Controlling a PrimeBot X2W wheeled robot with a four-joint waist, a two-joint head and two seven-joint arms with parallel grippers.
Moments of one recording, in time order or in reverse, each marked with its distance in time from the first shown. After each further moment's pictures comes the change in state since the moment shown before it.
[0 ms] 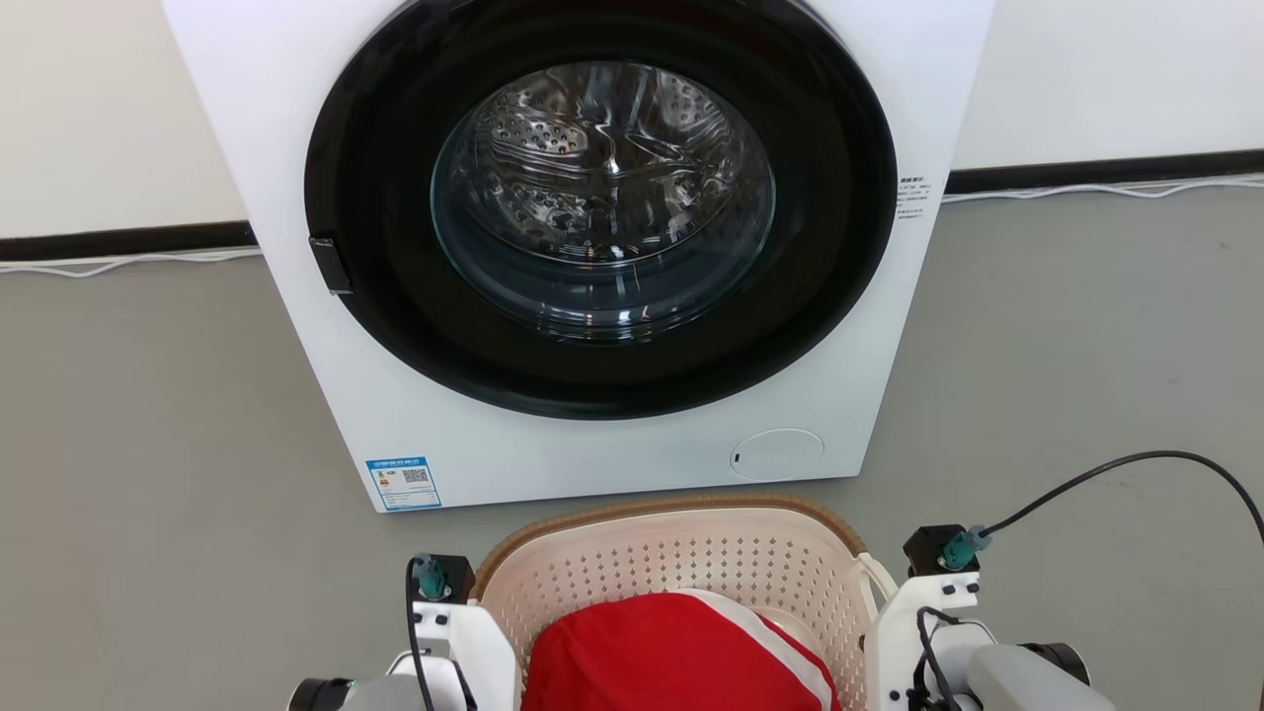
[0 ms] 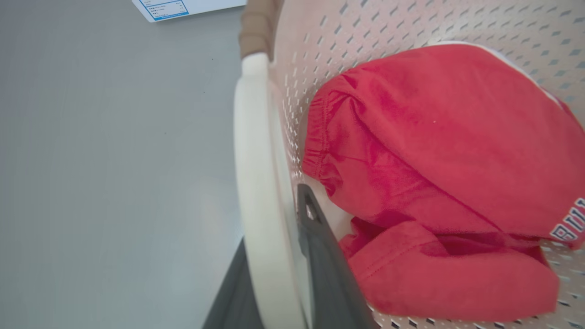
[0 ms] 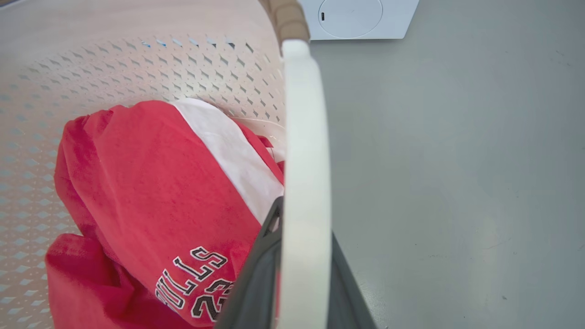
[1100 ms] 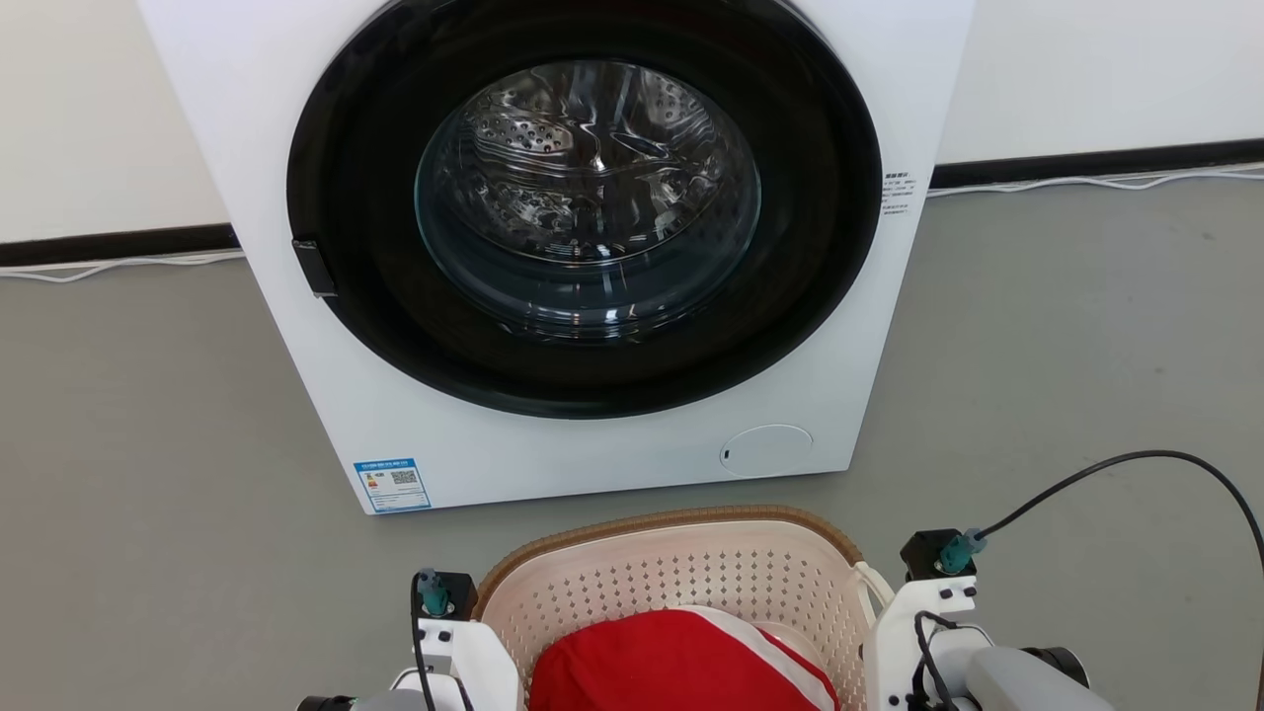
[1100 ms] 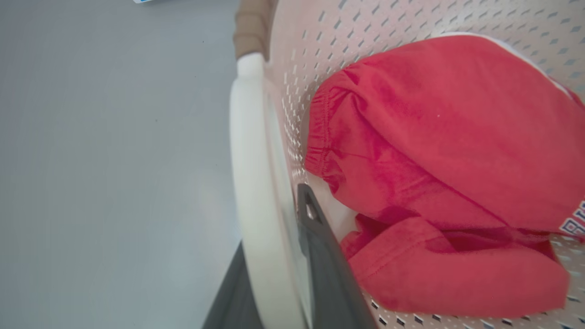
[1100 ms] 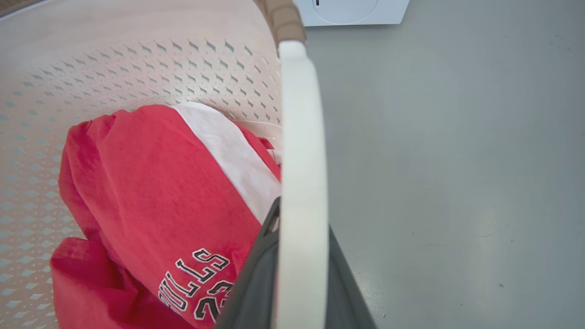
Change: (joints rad) left arm 0.009 0.002 -0.114 0.013 -0.110 0.014 0.007; right arm 0.002 0.000 0.019 0.001 0.012 0.000 0.022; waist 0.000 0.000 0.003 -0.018
